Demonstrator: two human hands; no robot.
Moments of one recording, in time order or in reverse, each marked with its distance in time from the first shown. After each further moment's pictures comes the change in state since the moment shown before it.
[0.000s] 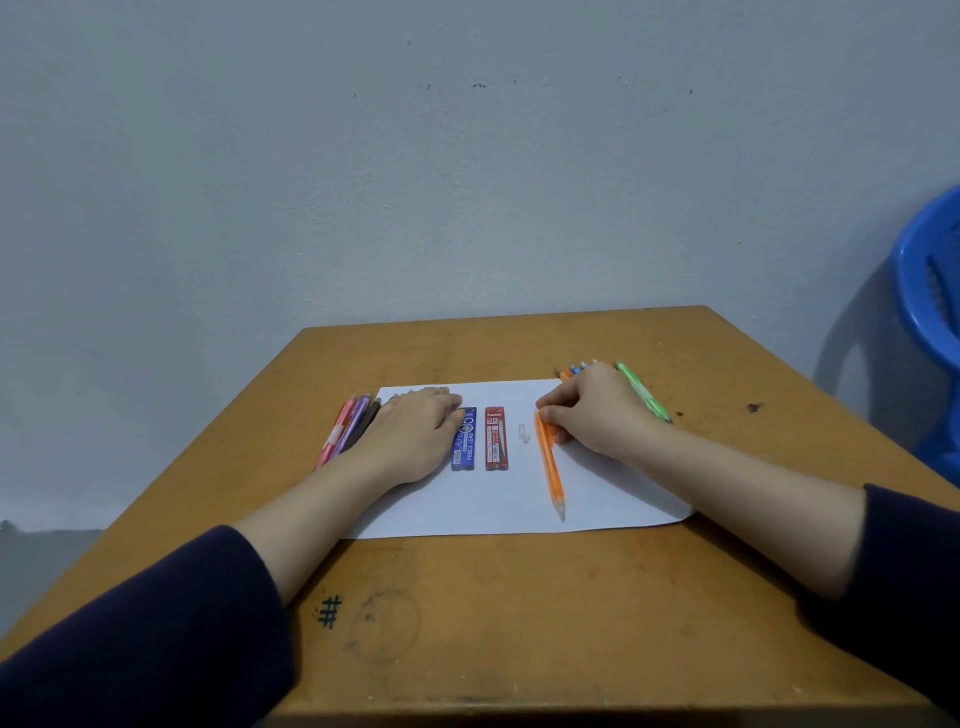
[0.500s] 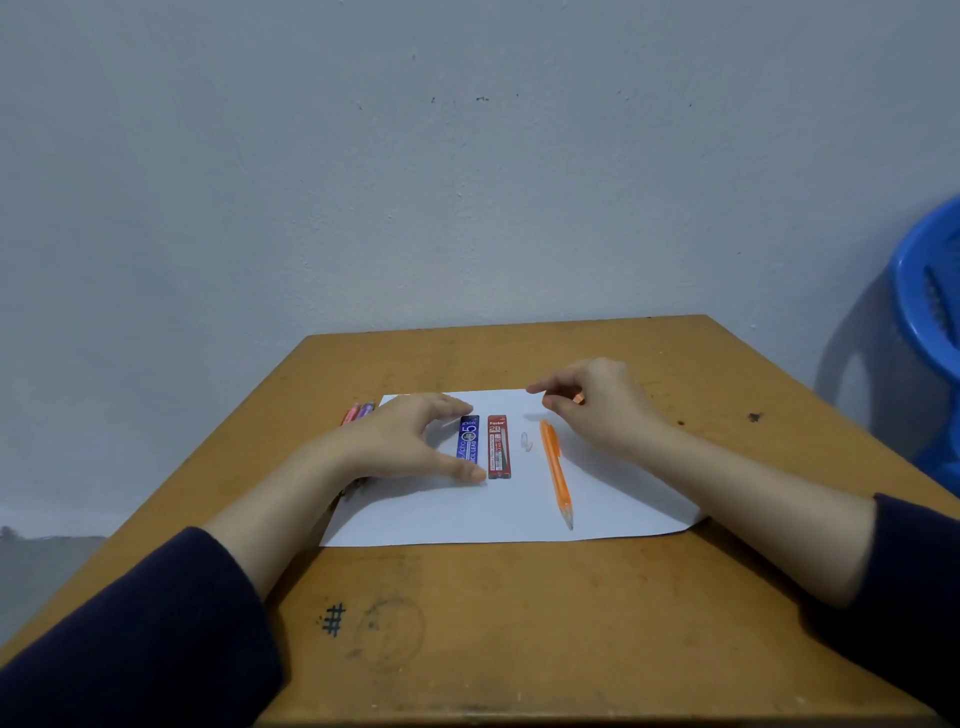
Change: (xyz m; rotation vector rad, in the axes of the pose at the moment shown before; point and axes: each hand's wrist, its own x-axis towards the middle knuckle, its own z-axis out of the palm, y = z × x) left_hand -0.019 0.001 -0.035 -0.184 -0.193 0.082; right_hand 0.000 -0.007 -0.012 -0.213 0.051 -0.266
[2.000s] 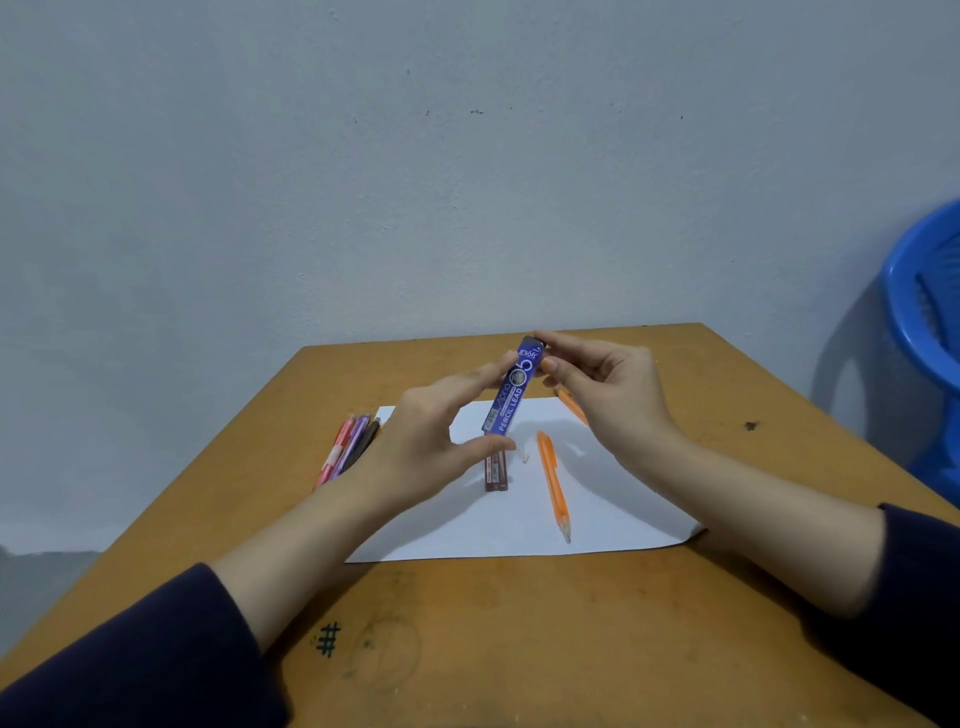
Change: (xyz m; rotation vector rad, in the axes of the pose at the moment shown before) left_hand 0.001 0.021 0.019 -0.103 0.607 0.655; right_hand -0.005 -0.008 -0.001 0.887 0.304 -0.170
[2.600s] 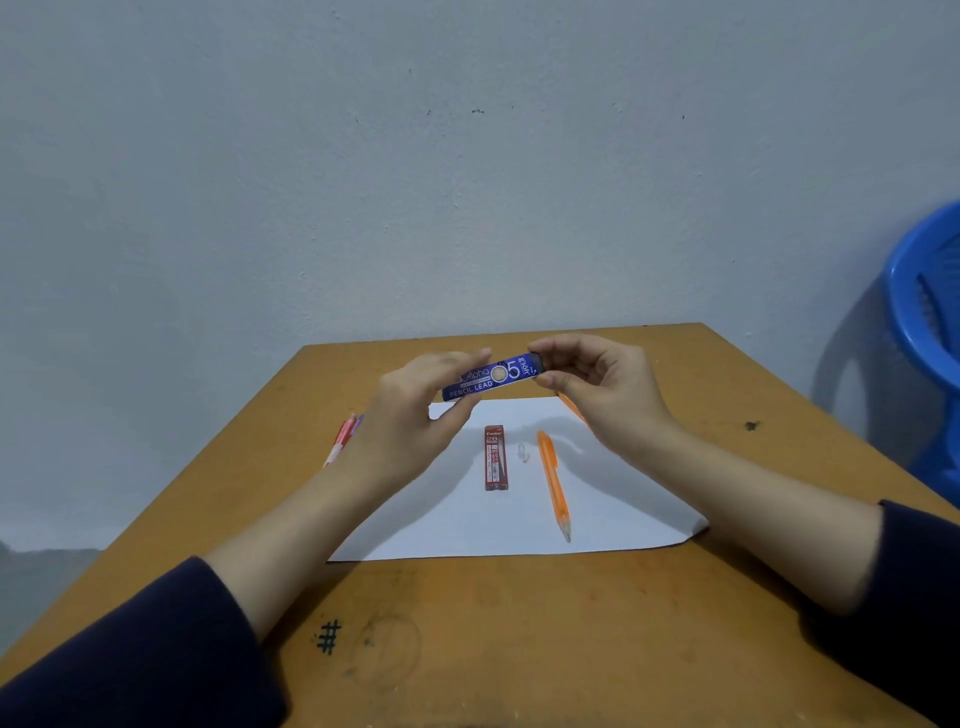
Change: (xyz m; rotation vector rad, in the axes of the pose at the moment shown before) left_hand 0.003 -0.013 -0.006 0.152 0.185 -0.005; right_hand 0.002 0.001 -0.004 -0.055 -0.099 -0.014
